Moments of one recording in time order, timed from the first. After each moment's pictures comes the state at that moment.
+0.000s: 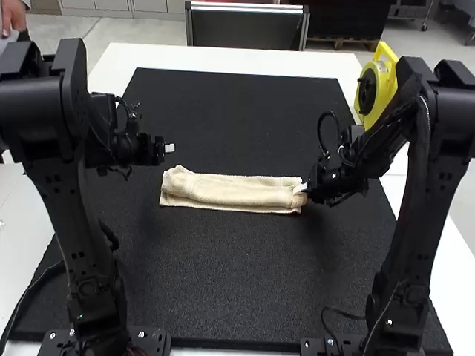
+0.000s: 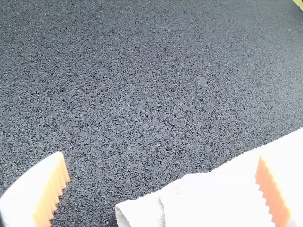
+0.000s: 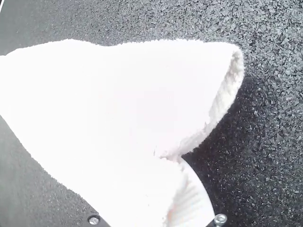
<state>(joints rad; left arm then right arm) 0.30 1.71 0.70 0.35 0.71 0.12 -0.01 1.92 0.82 -0.01 -0.77 0.09</state>
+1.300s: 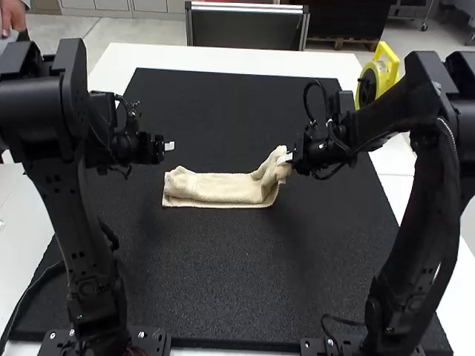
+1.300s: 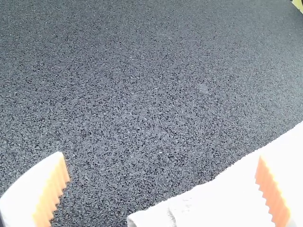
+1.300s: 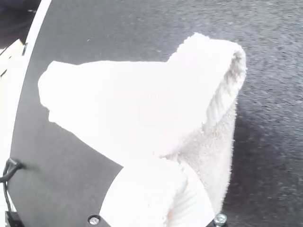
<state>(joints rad) 0.30 1.71 0.70 0.37 0.71 0.12 0.16 1.74 0.89 -0.04 -0.76 0.24</state>
